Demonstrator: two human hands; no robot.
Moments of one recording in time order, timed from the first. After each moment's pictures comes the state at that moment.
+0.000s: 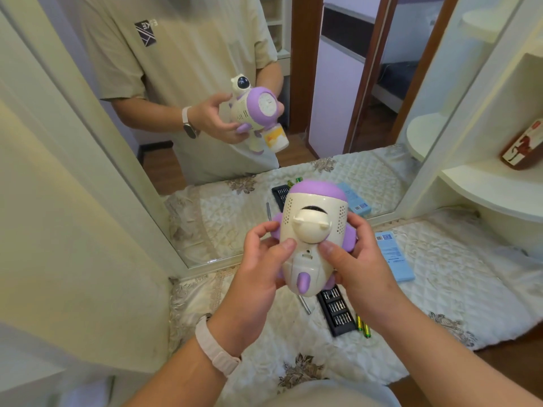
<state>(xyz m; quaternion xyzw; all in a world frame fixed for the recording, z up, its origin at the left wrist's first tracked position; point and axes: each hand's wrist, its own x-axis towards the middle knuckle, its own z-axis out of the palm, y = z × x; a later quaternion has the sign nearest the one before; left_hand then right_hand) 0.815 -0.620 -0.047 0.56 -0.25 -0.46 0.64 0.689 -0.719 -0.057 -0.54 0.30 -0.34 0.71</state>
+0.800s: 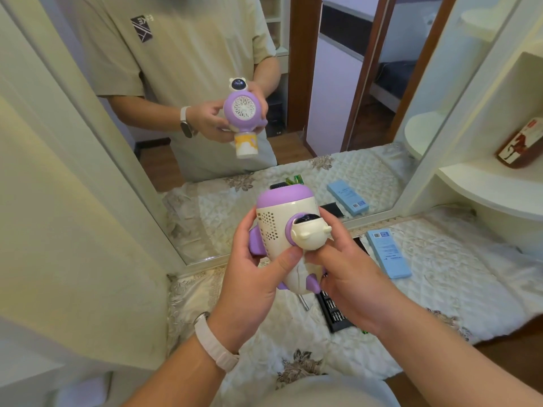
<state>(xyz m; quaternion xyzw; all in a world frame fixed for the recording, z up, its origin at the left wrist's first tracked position) 0.818 -0.616 -0.057 0.54 -0.29 -0.37 0.69 0.697 -0.709 -0.045 -0.54 0.26 -0.22 0.77</state>
